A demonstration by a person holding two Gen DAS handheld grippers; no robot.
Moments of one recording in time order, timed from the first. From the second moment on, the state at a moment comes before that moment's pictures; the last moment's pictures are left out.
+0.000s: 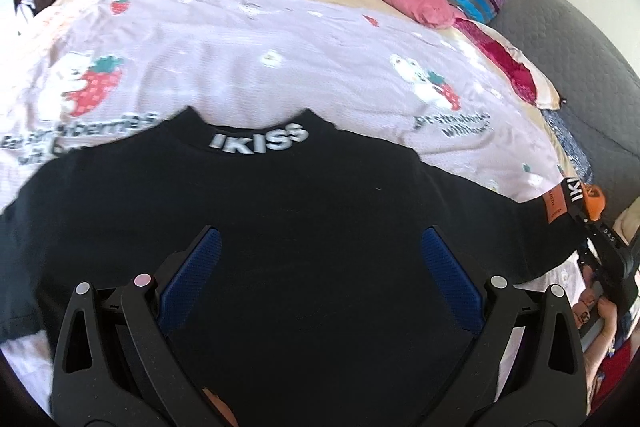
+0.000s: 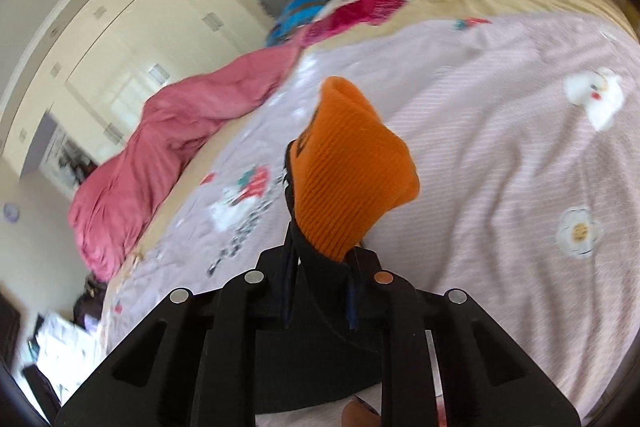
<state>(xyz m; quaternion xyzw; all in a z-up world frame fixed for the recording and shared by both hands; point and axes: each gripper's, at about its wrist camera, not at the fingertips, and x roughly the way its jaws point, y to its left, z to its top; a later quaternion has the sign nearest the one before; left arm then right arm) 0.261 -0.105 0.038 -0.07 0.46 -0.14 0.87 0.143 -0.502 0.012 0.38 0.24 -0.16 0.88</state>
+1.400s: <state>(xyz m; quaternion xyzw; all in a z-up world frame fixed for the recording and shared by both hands) 0.254 0.011 0.005 -0.25 0.46 -0.16 0.84 0.191 -0.236 0.015 0.11 0.34 0.11 0.93</state>
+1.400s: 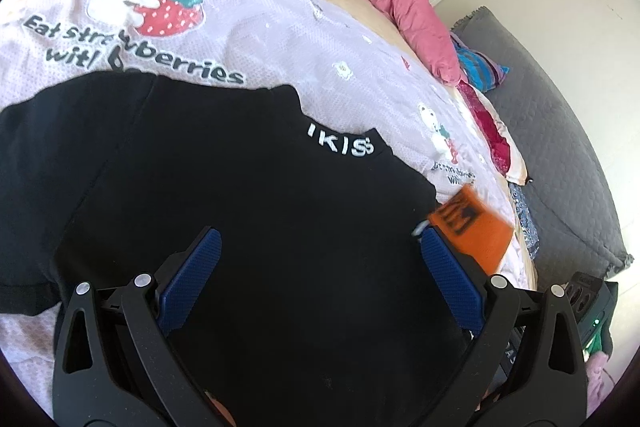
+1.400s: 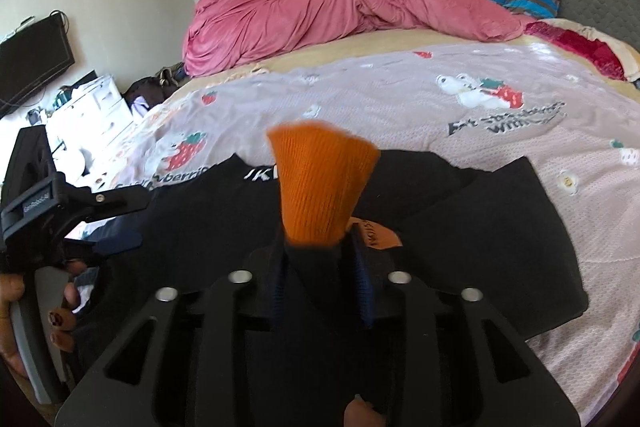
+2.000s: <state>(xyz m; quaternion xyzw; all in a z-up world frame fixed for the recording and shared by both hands) 0.244 -0.069 -0.030 -0.19 0.52 -0.24 0.80 0.181 -0.315 0.025 0.19 0.34 0.06 0.92</state>
